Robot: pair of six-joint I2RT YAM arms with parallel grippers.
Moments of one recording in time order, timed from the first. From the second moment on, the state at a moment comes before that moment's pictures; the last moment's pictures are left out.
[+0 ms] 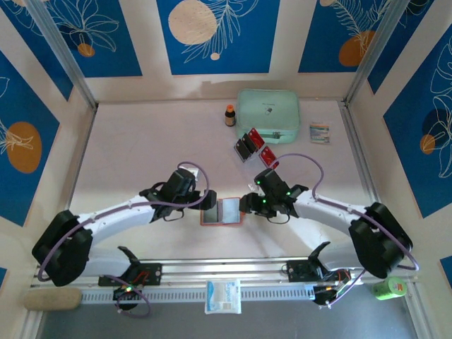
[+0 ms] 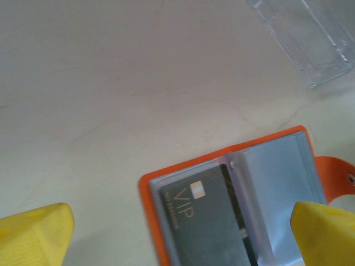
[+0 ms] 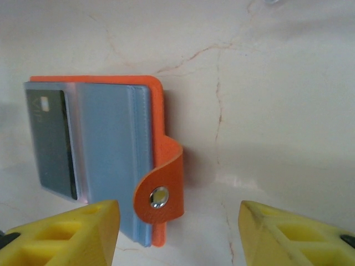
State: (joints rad) left arm -0.73 1.30 0.63 -0.19 0.02 -0.56; right arm 0.68 1.33 0.62 -0.35 -0.23 0.79
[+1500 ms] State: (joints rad) left arm -0.70 1.39 0.58 -0.01 0.15 -0.63; right arm 0.78 1.52 0.68 -0.23 -0.22 0.82
